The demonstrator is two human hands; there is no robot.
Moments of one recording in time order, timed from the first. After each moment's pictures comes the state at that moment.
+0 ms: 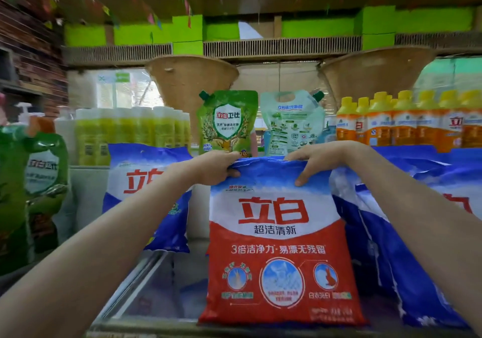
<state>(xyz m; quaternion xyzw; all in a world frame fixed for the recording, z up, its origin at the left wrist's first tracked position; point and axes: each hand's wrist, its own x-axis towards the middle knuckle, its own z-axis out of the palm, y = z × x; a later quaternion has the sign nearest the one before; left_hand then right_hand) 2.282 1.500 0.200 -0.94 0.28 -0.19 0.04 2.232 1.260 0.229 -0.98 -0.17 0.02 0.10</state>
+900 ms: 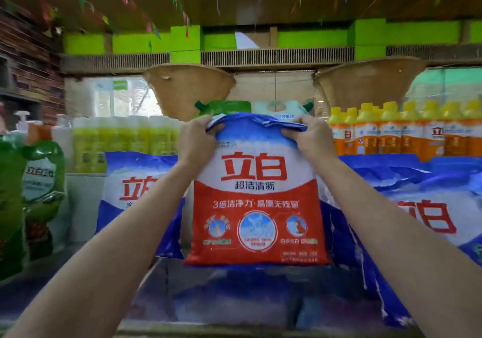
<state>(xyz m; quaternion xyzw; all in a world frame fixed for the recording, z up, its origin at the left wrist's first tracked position) 2.263 1.492 0.228 -0.77 0.17 -0.51 -0.35 2.235 1.275 0.230 -0.76 -0.14 -0.49 0.41</state>
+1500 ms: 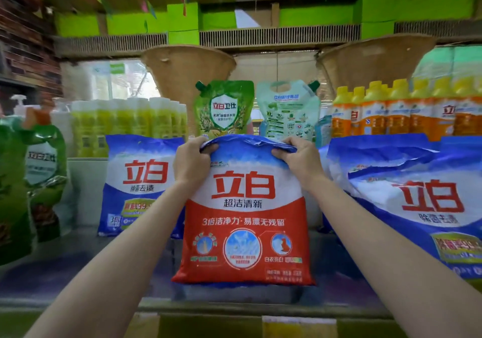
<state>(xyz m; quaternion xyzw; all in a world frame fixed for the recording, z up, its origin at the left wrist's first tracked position) 2.279 1.510 0.162 -0.81 0.12 -0.43 -0.38 2.256 1.293 0.161 -0.78 -0.12 -0.38 0.48</state>
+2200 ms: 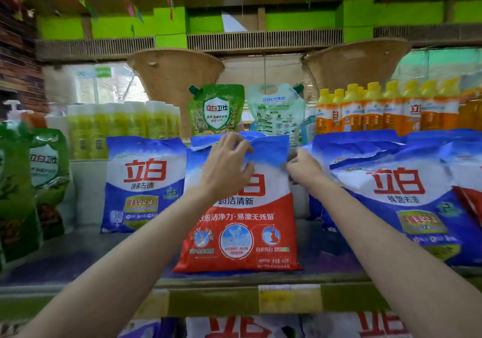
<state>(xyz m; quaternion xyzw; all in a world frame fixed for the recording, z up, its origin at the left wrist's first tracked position) 2.212 1.465 0.148 -0.81 0.32 -0.47 -0.15 2.216 1.279 0.146 -0.86 0.02 -0.28 0.43</state>
